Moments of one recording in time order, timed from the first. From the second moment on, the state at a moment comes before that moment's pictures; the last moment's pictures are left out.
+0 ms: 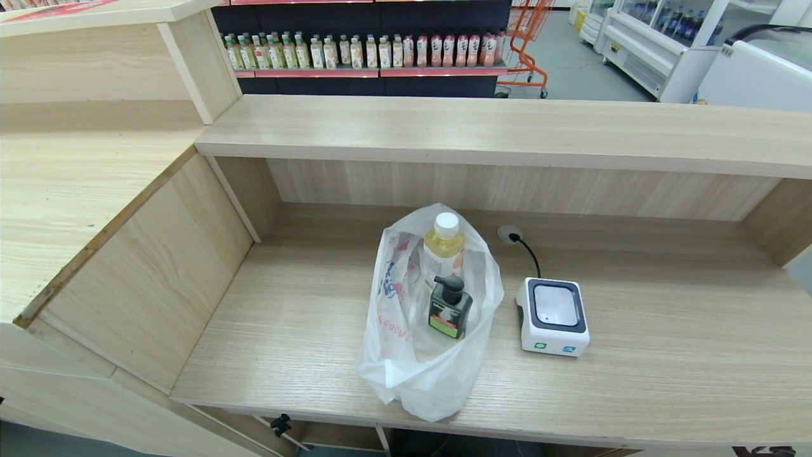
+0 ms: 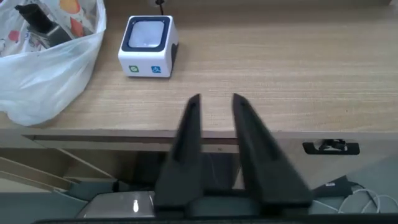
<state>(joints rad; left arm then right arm) 0.00 0.00 0.00 0.05 0.13 0.01 0.00 0.00 0.00 0.00 -0.02 0.02</state>
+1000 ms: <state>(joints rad) 0.00 0.00 0.00 0.05 0.13 0.01 0.00 -0.01 0.00 0.00 -0.02 0.02</state>
